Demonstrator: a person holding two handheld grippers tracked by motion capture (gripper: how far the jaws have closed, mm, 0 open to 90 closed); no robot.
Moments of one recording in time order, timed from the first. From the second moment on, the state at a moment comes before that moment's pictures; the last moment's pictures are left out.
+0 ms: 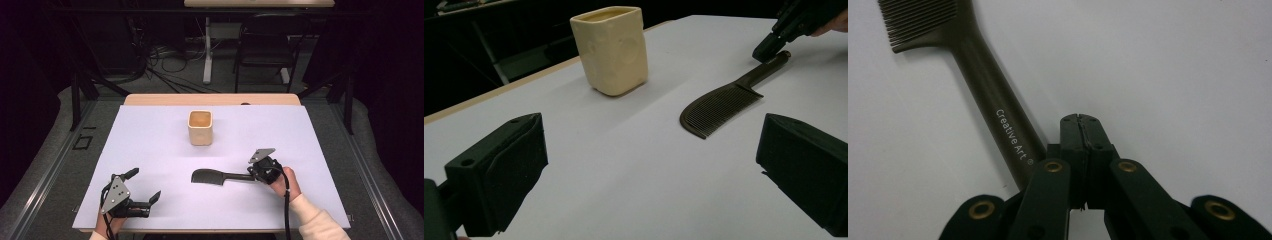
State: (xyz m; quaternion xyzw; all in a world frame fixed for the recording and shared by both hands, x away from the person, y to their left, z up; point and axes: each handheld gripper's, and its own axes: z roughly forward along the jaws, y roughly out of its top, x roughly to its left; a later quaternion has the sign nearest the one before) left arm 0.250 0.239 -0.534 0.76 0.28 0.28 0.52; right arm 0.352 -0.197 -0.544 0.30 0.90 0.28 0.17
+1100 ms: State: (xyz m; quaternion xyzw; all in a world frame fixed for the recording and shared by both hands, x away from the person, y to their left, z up) left arm 0.250 0.240 -0.534 0.75 0.28 0.28 0.52; right arm 0.340 -0.192 -0.531 0.27 0.91 0.26 0.16
